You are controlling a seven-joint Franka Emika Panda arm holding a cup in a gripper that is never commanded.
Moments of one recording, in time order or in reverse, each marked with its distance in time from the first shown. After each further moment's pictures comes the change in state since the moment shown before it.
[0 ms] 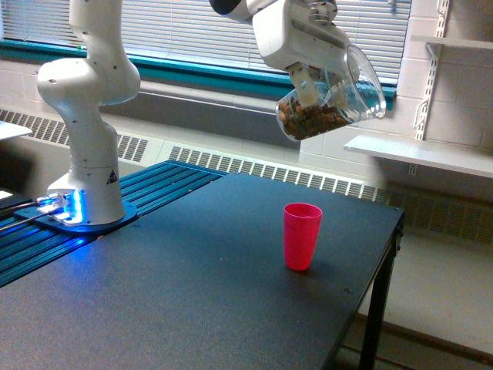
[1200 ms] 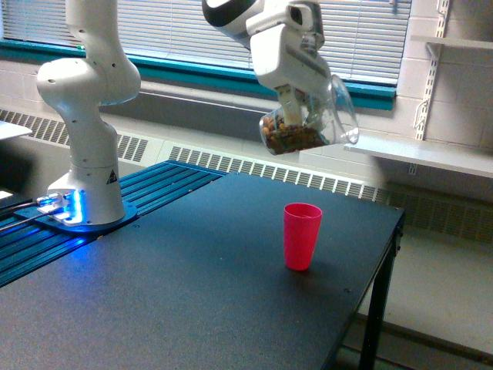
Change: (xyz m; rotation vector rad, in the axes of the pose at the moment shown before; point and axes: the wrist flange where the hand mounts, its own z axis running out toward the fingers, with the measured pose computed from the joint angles) arm -0.073 0.004 0.005 -0.091 -0.023 -0.141
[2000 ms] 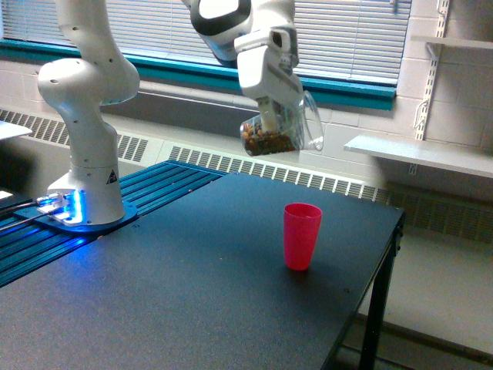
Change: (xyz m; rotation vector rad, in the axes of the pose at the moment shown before) arm -0.115 -0.006 -0.020 -0.036 -0.015 -0.085
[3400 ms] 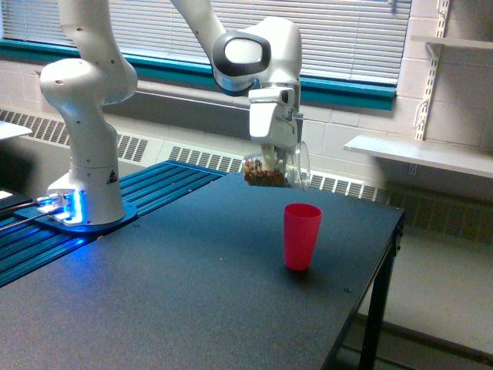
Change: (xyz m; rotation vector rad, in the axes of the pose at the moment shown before) arm -0.129 -0.058 0.040 -0.081 -0.142 -0.101
